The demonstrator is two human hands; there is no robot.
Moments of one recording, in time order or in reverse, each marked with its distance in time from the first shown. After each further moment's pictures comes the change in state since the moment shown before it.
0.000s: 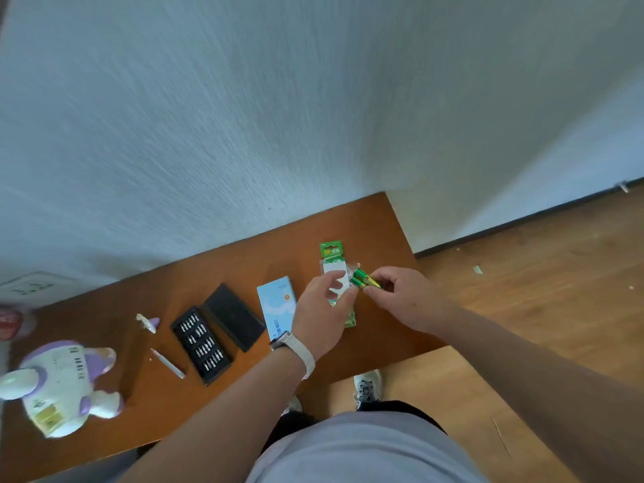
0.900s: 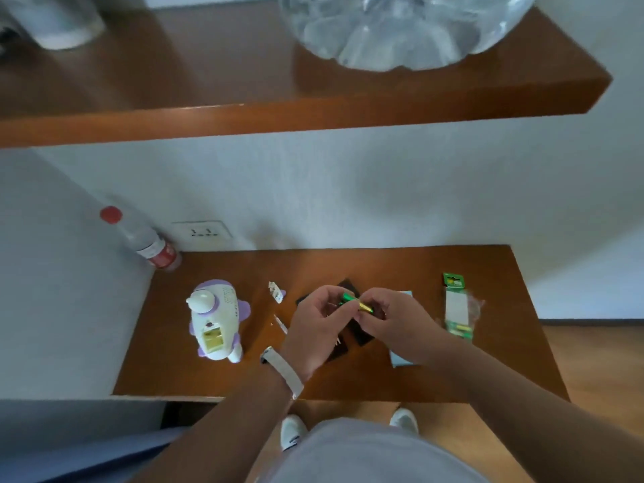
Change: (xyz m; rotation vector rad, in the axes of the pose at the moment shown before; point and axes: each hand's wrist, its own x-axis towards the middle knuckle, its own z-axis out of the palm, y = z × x) left_hand -0.094 -0.088 -0.219 -0.538 0.152 -0.006; right_hand 0.003 -0.223 0.145 -0.014 -0.160 -0.257
